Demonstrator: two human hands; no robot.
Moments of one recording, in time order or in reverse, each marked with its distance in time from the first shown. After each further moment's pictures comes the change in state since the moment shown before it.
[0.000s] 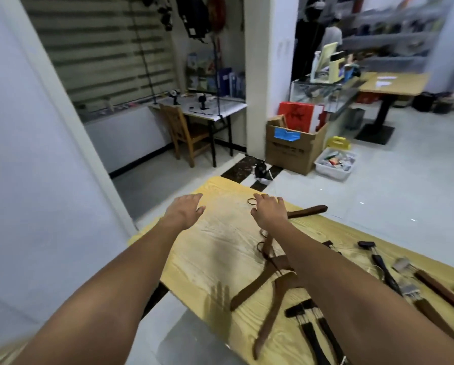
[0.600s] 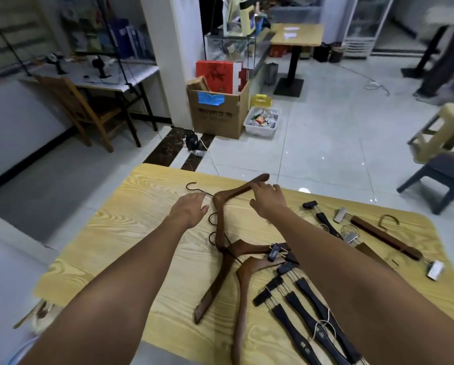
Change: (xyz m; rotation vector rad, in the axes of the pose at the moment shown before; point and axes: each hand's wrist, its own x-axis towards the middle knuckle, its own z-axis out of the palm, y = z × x) left_hand 0.133 0.127 0.086 -0.054 -0.184 0.374; right_hand 0.023 0.134 0.041 -0.022 -0.083 0.319
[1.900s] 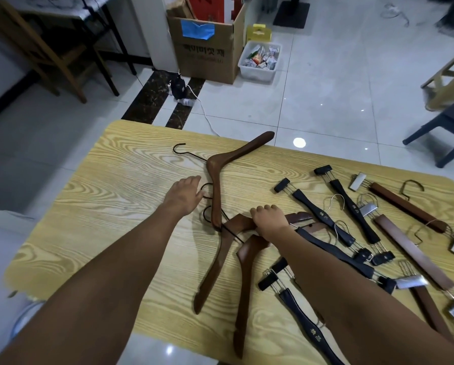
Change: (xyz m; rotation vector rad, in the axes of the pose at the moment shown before) left_hand 0.063 -0.026 0.087 -0.061 -0.129 -0.010; right_hand 0.004 0.015 0.154 -0.306 -0.311 -0.152
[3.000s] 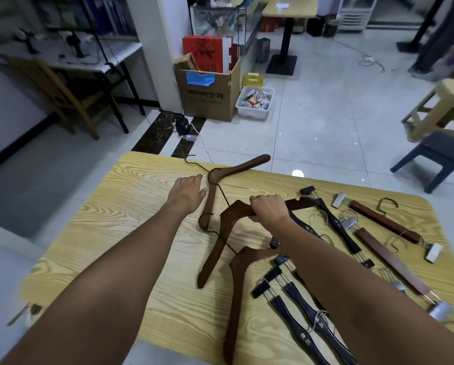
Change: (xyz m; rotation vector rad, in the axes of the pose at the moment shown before) left_hand -0.037 0.036 -0.070 0.124 0.163 -0.005; right_hand -0.054 0.022 -0.093 -0.067 0.317 0.049
